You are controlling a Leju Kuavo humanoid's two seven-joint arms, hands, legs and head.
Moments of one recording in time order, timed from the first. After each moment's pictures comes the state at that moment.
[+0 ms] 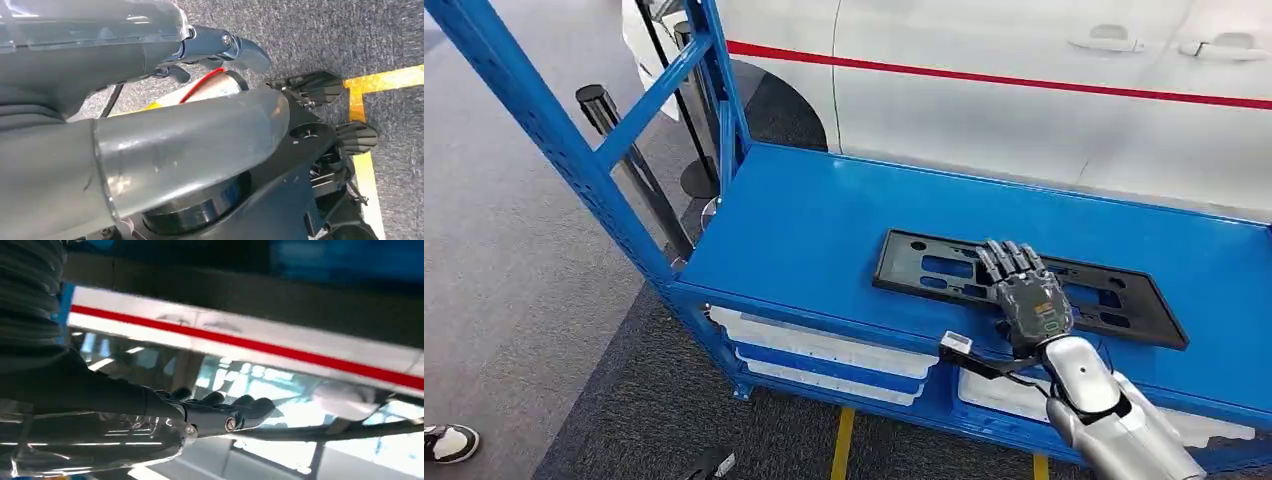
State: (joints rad) left arm 0.00 0.07 -0.33 -0.15 0.38 -0.09 -0.02; right arm -0.62 -0.31 0.84 -0.84 1.21 -0.34 -0.01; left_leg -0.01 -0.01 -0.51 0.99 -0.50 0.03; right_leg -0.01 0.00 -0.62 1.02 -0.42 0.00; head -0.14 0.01
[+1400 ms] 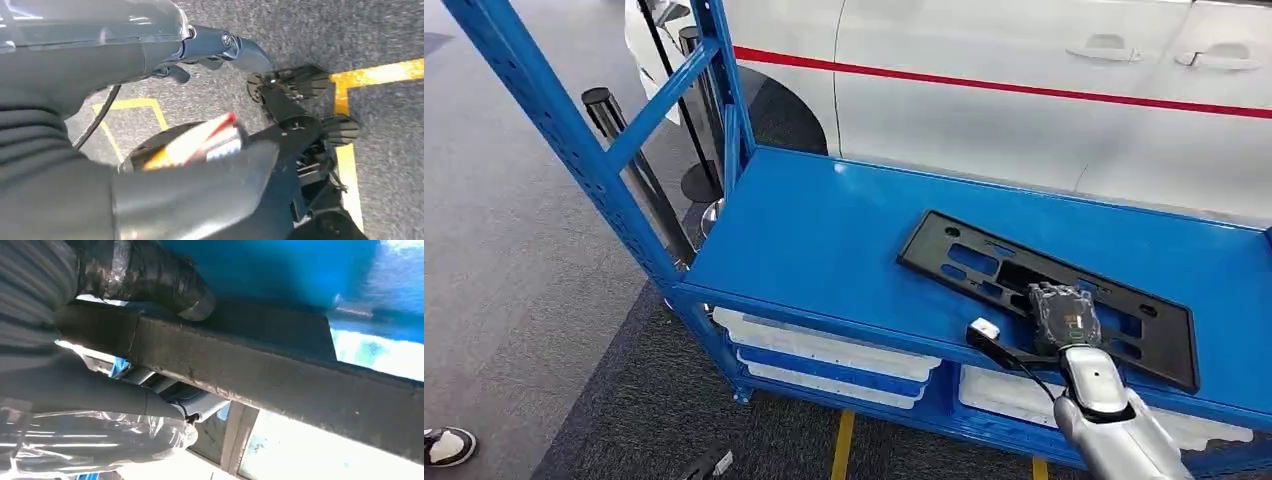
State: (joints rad) left arm 0.01 0.07 -0.33 -0.15 0.43 -0.09 -0.03; right arm -0.60 -0.23 0.62 -0.55 1.21 -0.31 -0.02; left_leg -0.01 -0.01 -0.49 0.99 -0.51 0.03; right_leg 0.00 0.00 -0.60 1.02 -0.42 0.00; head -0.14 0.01
